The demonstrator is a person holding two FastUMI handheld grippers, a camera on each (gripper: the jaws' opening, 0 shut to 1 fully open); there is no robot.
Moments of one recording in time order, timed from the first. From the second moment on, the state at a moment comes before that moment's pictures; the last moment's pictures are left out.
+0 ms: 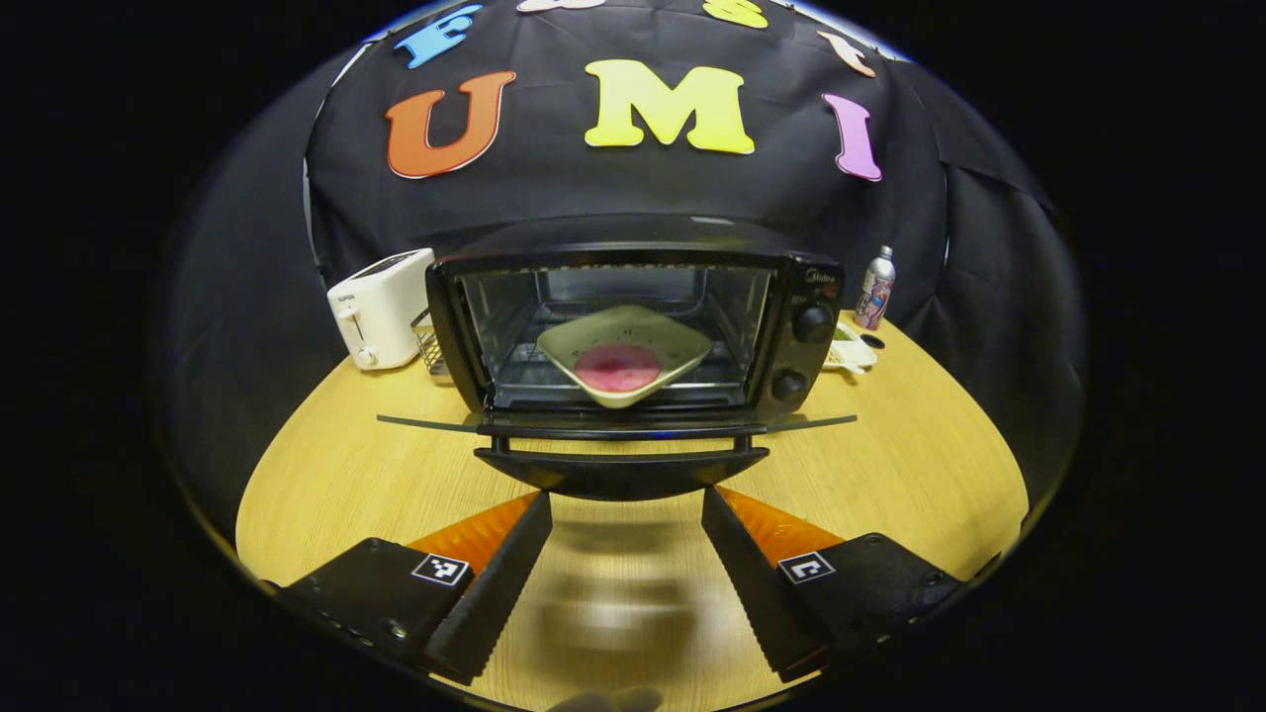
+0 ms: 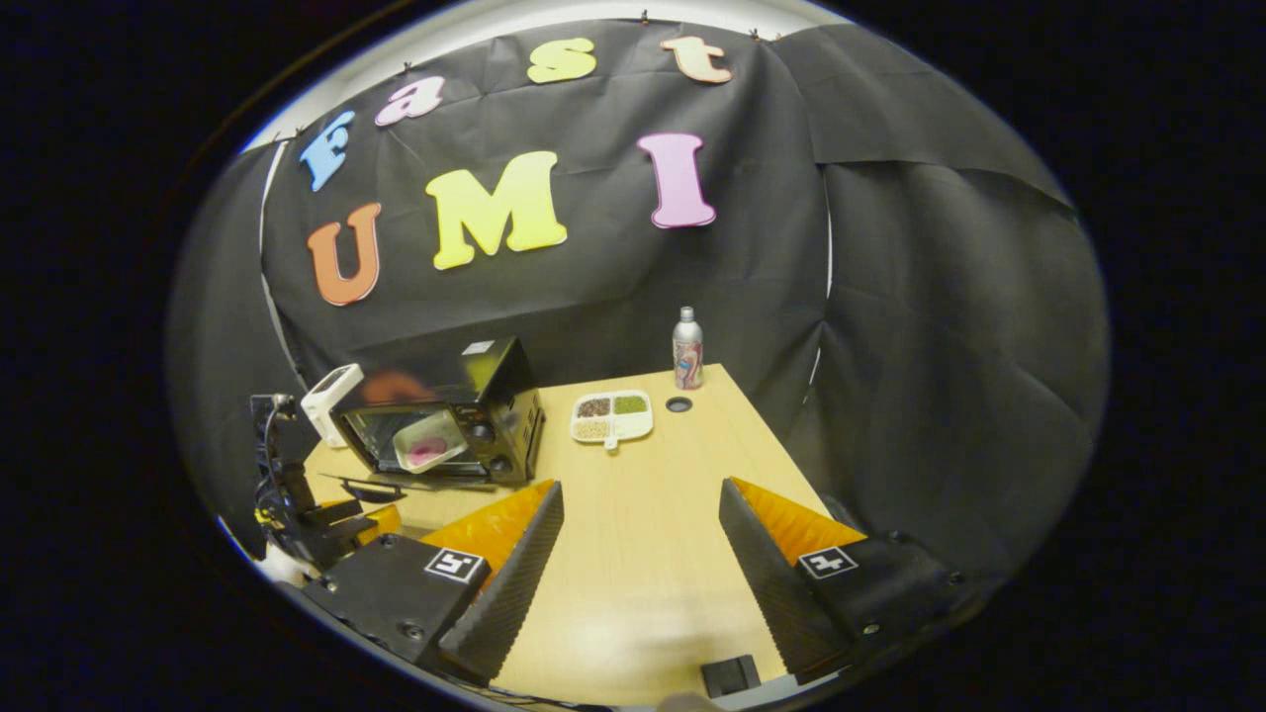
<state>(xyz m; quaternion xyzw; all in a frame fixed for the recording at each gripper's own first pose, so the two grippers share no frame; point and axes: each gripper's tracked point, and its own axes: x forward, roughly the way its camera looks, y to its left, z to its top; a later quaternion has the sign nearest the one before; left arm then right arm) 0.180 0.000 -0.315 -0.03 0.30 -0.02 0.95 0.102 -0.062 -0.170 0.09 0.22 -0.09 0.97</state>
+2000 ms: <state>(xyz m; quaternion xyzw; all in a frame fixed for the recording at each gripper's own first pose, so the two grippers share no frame) -0.024 0.015 -0.016 -0.02 0.05 0.01 1.00 -0.008 -0.057 0.004 0.04 0.02 -0.04 1.00</state>
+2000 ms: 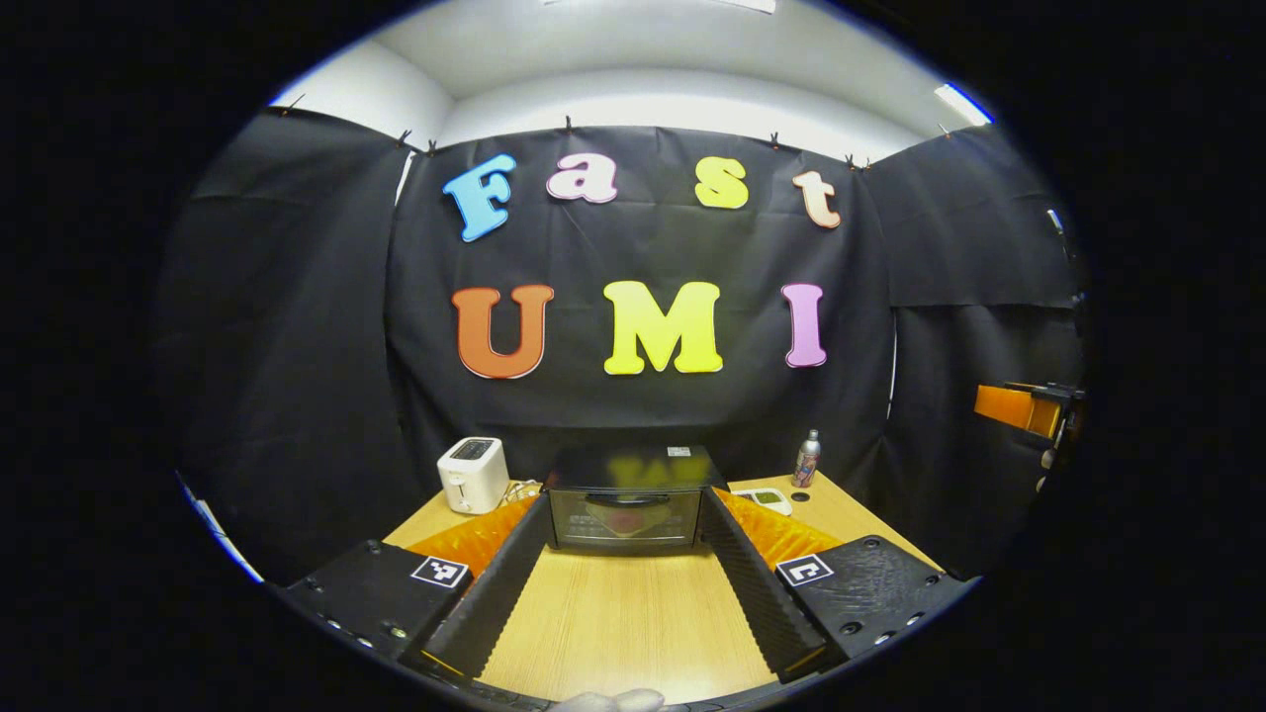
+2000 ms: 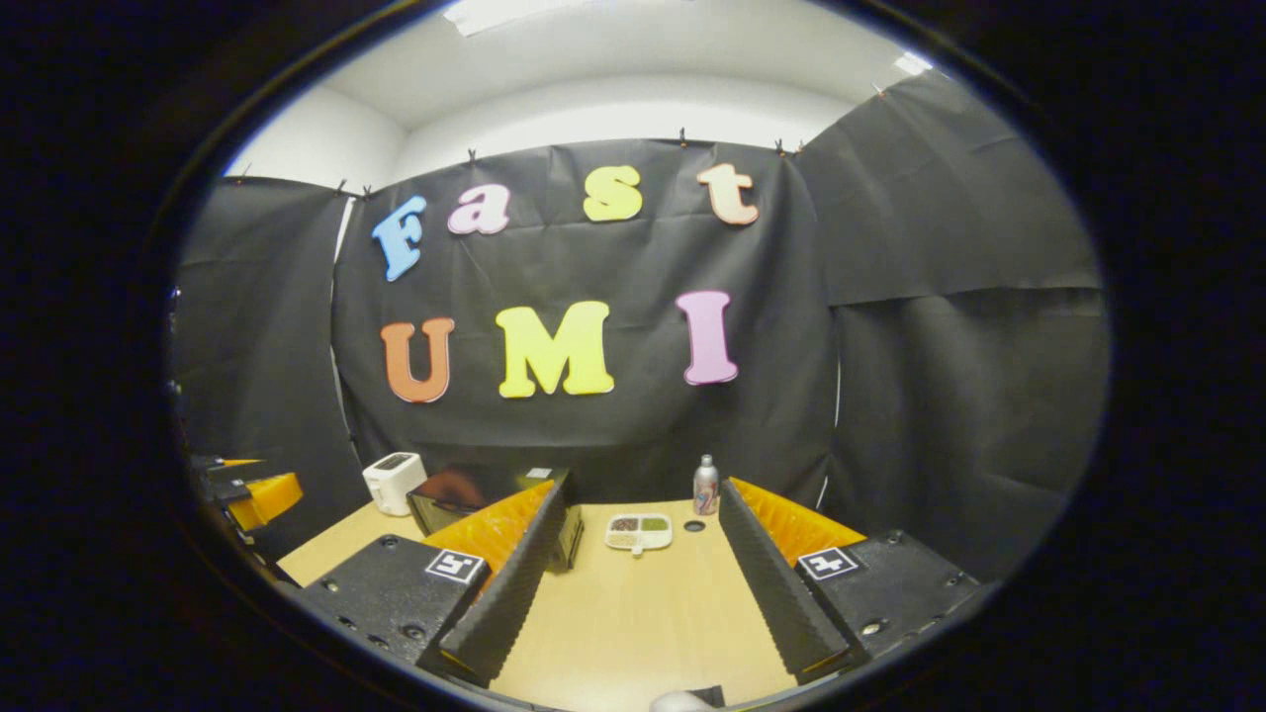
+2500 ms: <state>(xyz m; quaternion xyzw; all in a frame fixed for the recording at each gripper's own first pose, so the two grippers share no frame) -0.083 0.023 0.030 0.01 0.02 0.06 1.00 -0.070 -0.070 0.030 0.01 -0.02 -0.04 1.00</state>
